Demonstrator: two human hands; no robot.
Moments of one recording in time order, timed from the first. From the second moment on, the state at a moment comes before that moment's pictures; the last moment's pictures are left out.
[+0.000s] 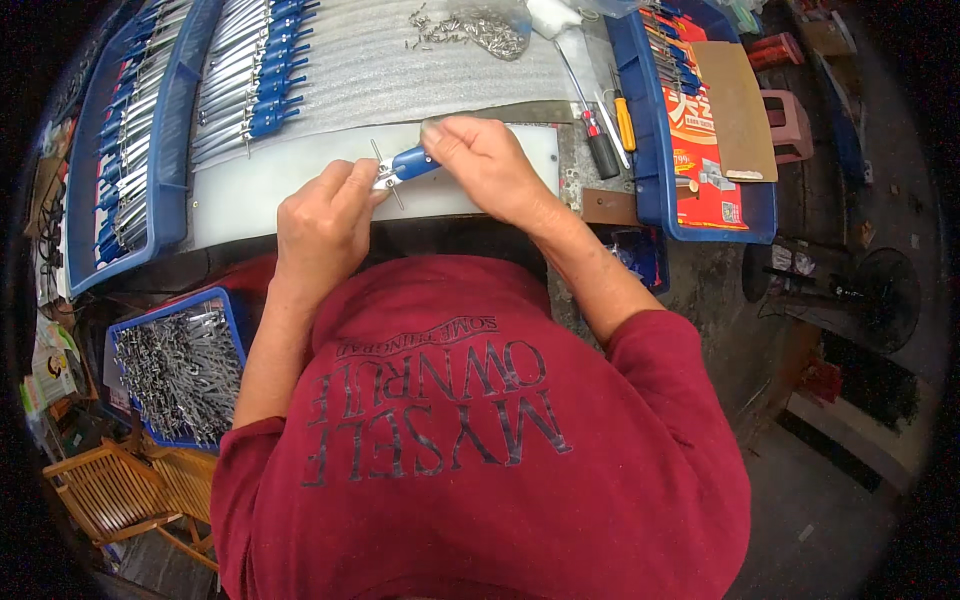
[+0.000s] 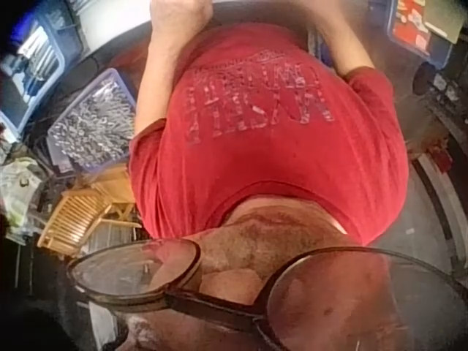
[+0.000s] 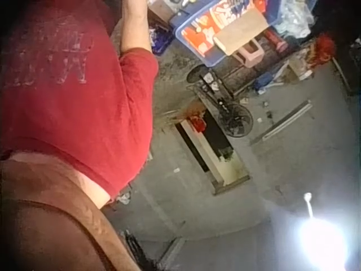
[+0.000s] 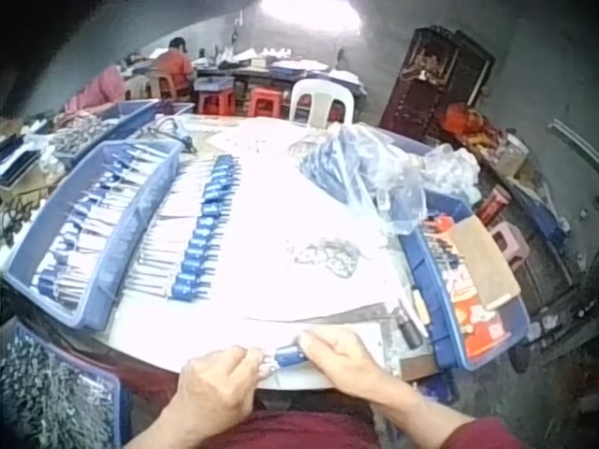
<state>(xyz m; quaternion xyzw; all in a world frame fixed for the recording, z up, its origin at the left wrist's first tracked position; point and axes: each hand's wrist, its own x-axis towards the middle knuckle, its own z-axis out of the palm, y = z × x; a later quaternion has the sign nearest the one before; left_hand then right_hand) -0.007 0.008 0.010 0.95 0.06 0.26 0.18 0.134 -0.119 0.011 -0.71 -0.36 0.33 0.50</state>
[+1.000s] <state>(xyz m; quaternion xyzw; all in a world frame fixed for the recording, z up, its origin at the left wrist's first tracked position) -0.012 0.019 0.011 0.94 0.03 0.23 0.26 0.137 -0.118 0.023 -0.68 -0.37 0.42 0.47</state>
